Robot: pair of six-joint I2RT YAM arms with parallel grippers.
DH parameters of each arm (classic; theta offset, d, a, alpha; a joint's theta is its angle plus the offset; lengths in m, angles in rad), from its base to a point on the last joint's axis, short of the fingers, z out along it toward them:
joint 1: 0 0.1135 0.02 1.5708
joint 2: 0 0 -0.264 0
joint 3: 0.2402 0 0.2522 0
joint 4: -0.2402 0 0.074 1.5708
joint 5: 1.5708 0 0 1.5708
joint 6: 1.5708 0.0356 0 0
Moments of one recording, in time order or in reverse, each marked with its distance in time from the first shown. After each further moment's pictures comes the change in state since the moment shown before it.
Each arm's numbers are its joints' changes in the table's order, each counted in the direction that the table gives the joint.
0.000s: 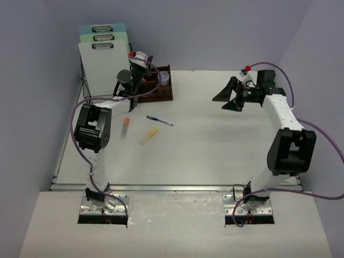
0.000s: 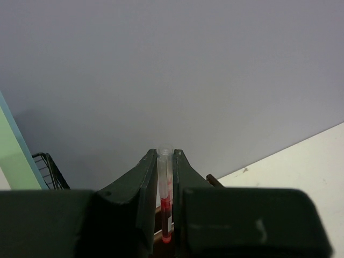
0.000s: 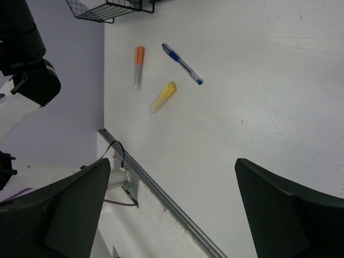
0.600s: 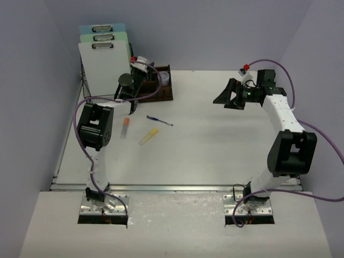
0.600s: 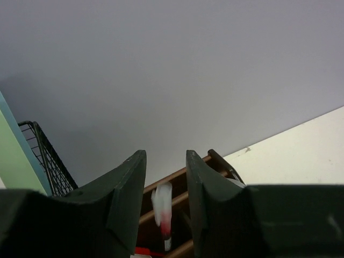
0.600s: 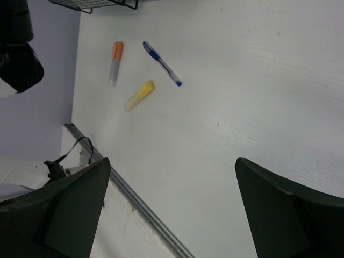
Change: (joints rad) left arm 0.006 -0.045 -0.036 0.014 -0.006 0.013; right arm 0.013 0.020 0.003 -0.015 0.043 -0.144
